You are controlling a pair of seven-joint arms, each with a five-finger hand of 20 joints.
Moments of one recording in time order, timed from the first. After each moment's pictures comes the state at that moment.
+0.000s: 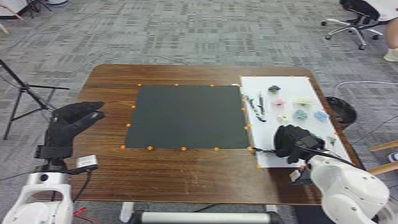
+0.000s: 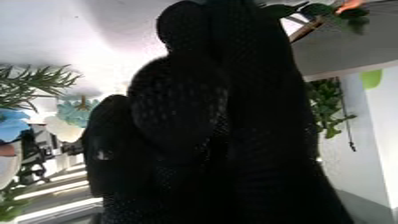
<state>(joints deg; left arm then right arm) 121.6 -62.3 -100.5 -114.3 79.0 13.2 19.6 -108.7 -40.3 78.1 -120.4 -126.0 -9.6 23.3</state>
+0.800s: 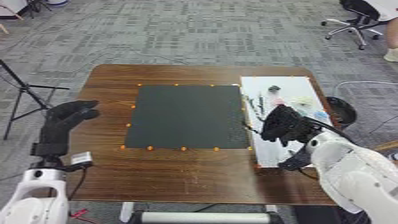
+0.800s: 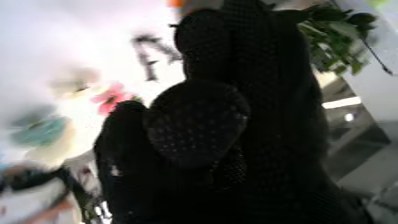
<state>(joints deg) 120.3 -58.6 -100.6 -111.3 73.1 13.6 19.8 -99.2 -38.7 76.4 -125.4 -94.8 -4.3 31.8</state>
